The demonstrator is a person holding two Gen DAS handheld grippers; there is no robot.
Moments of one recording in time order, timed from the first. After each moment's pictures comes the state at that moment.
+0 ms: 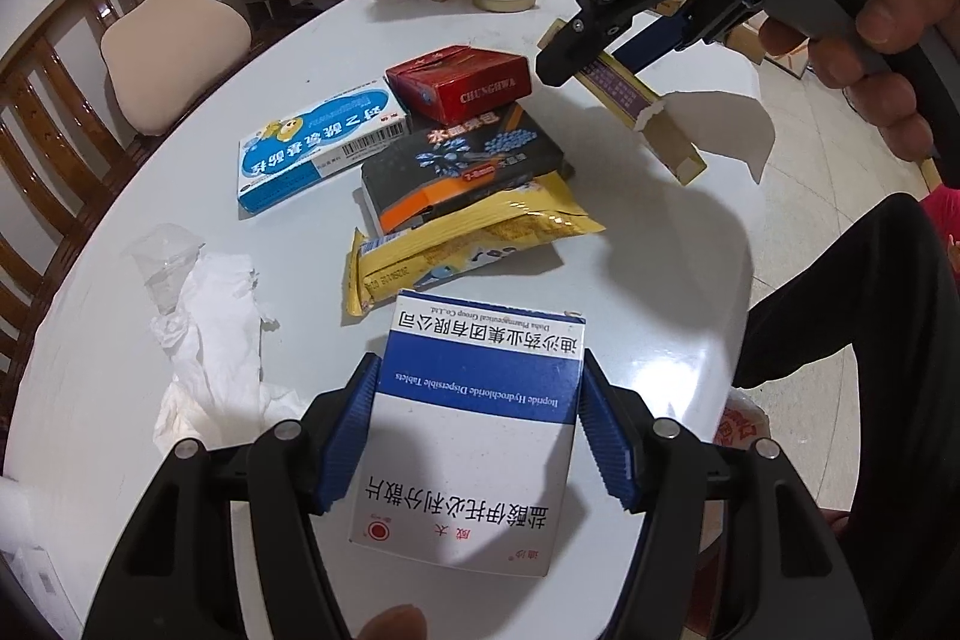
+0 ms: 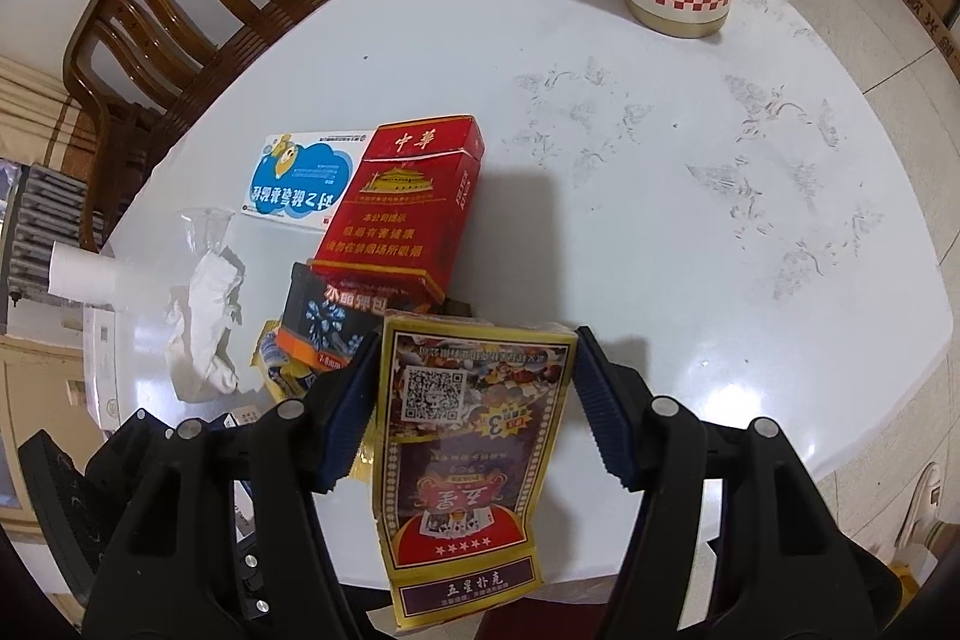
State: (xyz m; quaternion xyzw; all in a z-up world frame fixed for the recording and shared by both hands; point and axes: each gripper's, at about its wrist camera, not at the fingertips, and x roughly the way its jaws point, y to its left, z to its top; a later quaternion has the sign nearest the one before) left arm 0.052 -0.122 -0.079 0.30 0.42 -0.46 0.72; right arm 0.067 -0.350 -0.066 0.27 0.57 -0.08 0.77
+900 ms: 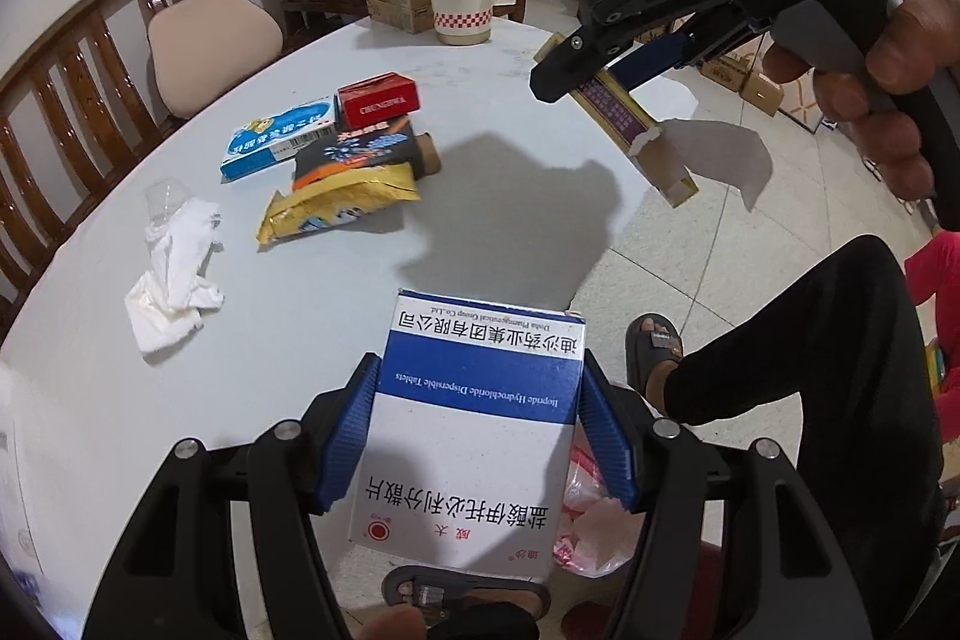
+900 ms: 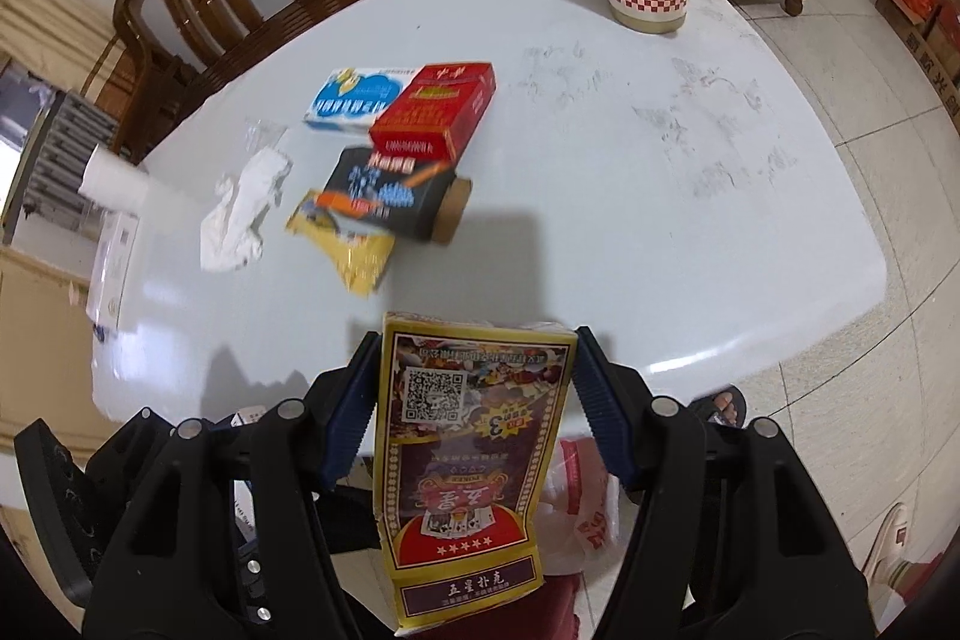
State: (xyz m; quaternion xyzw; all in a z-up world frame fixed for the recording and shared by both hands) left arm -0.062 -0.116 -0.052 0.24 0.41 -0.43 0.77; right arm -0.027 -0.328 -0.027 0.21 0.56 -0.04 0.80
